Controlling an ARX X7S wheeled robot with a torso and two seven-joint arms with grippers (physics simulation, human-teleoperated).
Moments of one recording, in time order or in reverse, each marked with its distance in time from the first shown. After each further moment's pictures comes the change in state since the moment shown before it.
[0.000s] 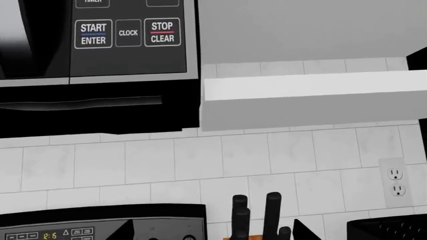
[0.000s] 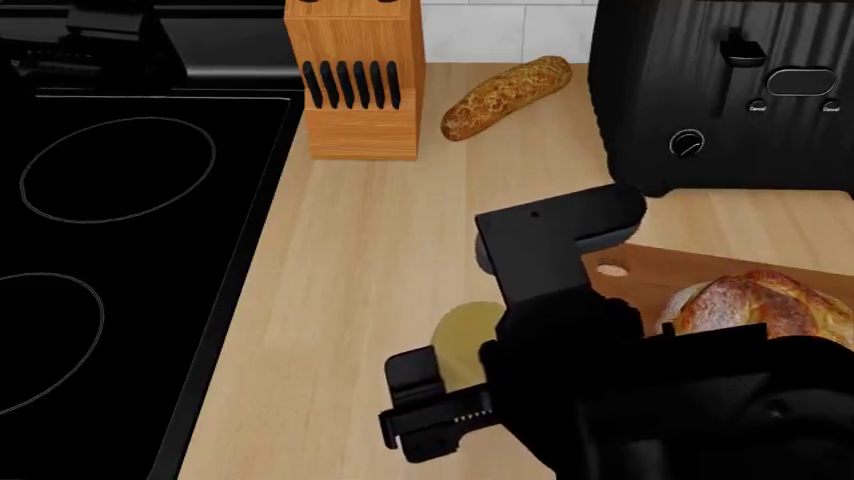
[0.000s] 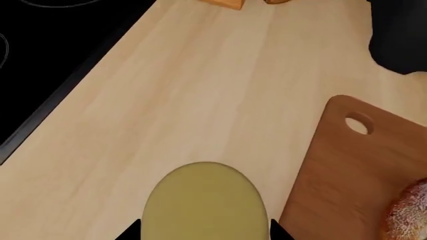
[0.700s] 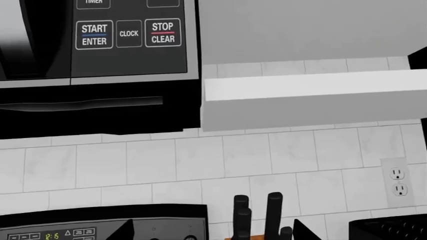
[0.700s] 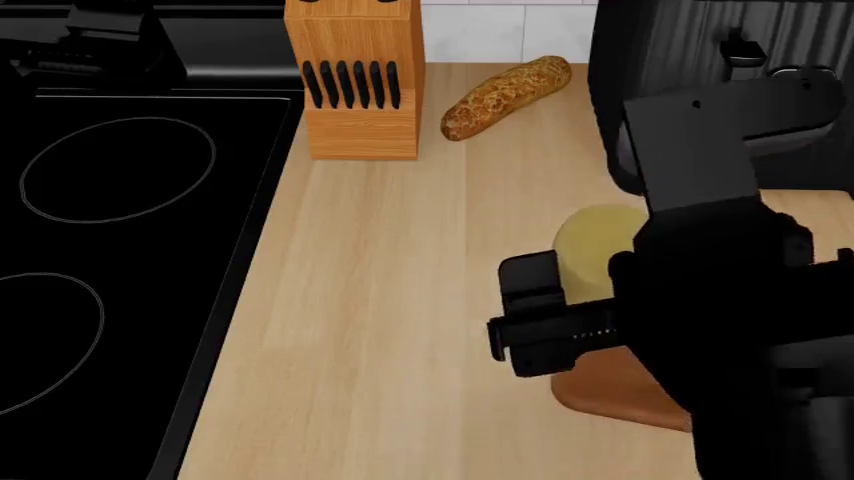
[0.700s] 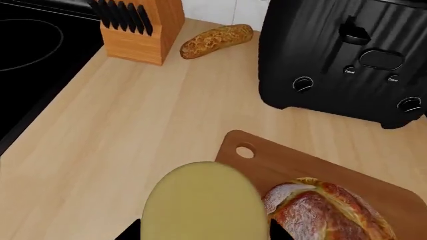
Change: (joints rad) left arm -0.002 -0.007 0.009 -0.001 -0.004 0.005 -0.010; right arm 0.163 0.183 0.040 -0.047 0.262 -0.005 0.251
